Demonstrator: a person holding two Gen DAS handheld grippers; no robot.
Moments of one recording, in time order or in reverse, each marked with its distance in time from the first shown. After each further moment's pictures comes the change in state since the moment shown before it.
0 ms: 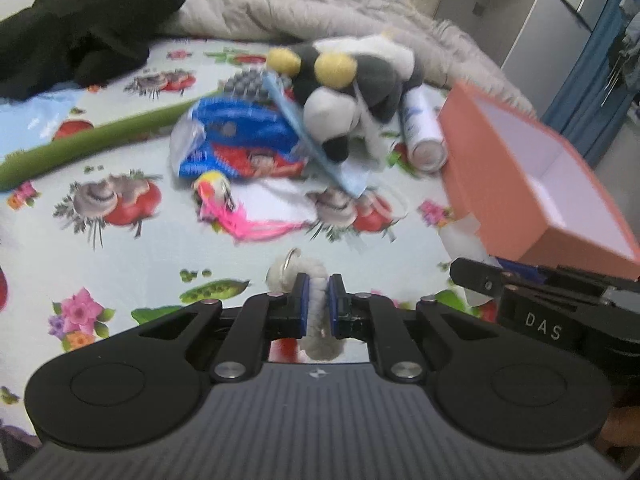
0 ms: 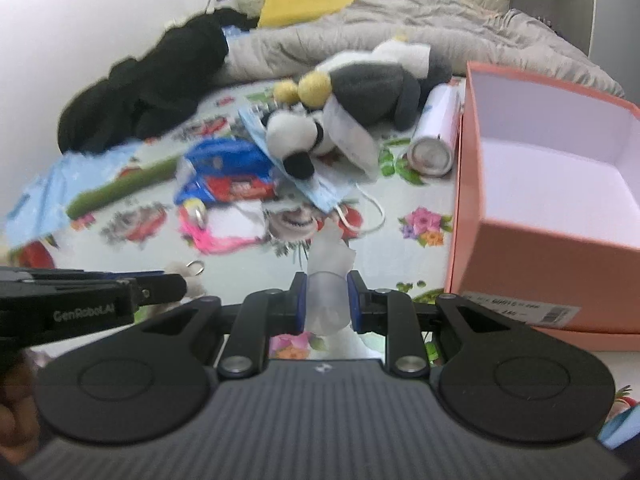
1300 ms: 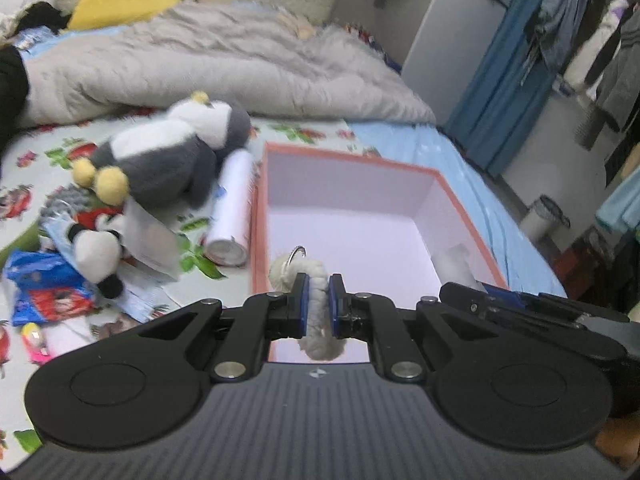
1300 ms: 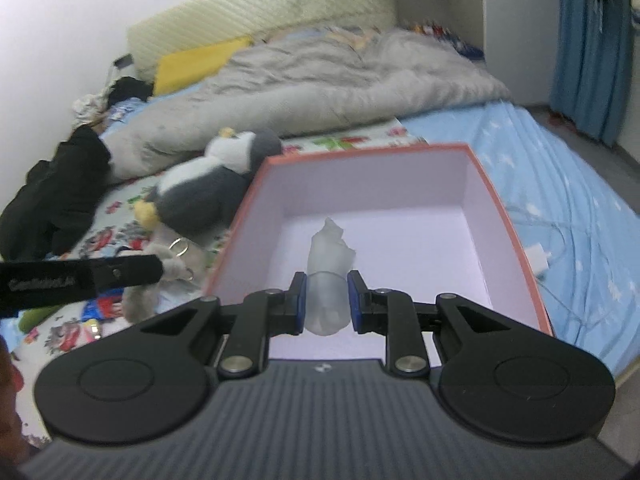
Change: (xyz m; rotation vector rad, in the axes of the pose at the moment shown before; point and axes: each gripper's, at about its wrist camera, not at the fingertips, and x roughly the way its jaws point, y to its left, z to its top) left arm 0.023 -0.224 0.121 0.169 0.031 -0.189; right arm -0.075 -0.185 0.081 0.212 -0.057 -0.187
